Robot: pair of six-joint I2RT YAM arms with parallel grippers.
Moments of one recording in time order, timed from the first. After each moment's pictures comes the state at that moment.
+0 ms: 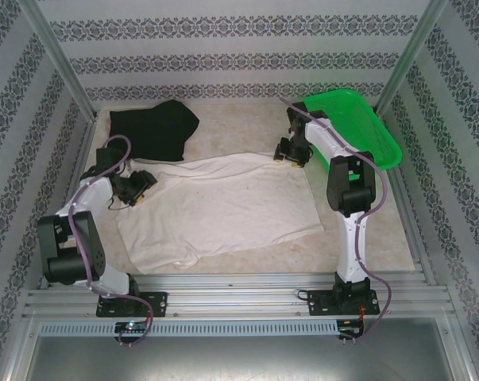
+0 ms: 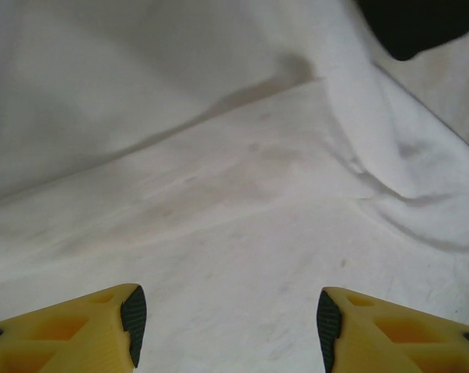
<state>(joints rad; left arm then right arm) 0.18 1.54 0.99 -0.57 0.40 -0.56 0.20 2.25 1.92 -1.05 -0.17 0.46</state>
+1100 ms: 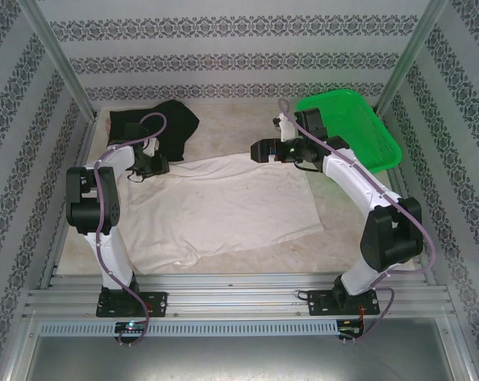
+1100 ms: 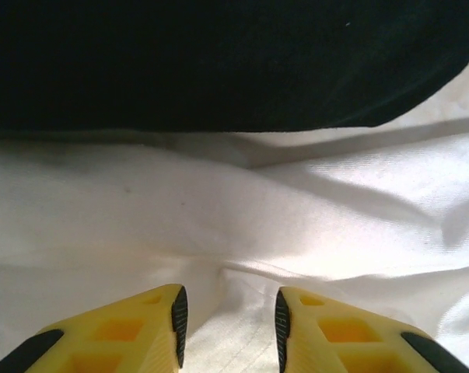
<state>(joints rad) 0.07 1.97 1.38 -0.60 0.29 -0.15 0.31 1.62 1.35 -0.51 -0.53 0.25</state>
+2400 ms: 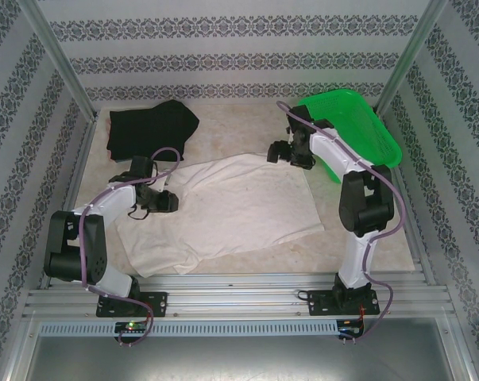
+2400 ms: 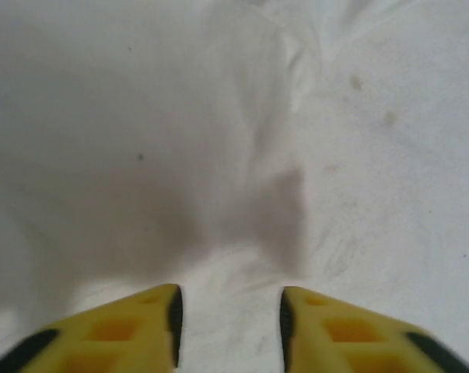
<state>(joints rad) -0.06 1.51 0.86 -0.59 0.31 -0.07 0.25 1.97 1.63 -0.90 -0.12 0.43</state>
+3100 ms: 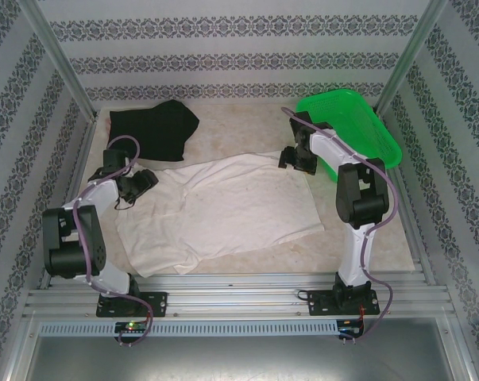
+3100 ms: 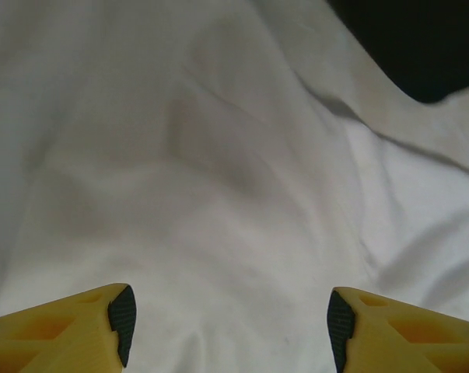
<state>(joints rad) 0.18 1.57 0.89 -0.37 0.26 -0.54 0.21 2.06 1.63 -0.90 -0.03 0.47</state>
